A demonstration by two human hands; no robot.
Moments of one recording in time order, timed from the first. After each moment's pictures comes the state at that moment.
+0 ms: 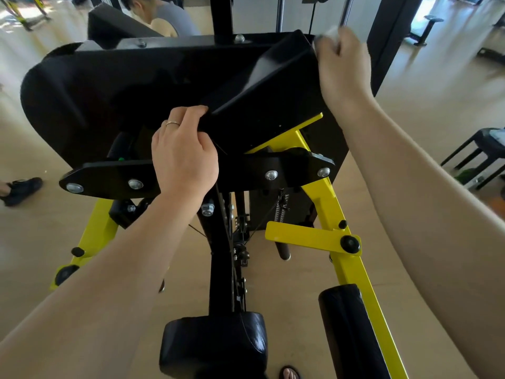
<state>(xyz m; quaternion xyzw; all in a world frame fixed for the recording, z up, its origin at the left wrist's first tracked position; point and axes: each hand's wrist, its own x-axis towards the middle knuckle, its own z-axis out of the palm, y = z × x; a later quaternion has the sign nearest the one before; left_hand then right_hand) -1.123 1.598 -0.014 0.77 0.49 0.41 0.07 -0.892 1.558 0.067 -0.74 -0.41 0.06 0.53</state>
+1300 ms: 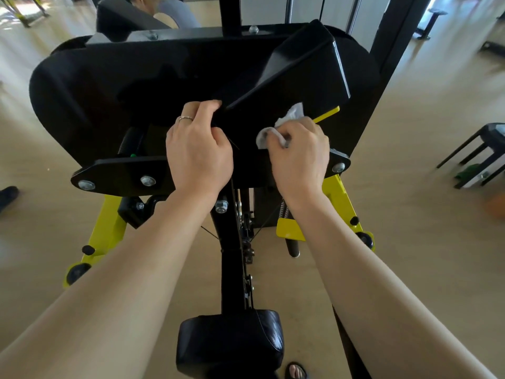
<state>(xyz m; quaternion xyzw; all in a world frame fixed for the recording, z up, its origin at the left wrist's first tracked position) -1.126 1.602 -0.019 0.76 0.47 0.43 0.10 -0.990 1.540 -0.046 -0.73 -0.44 -0.10 0.51</state>
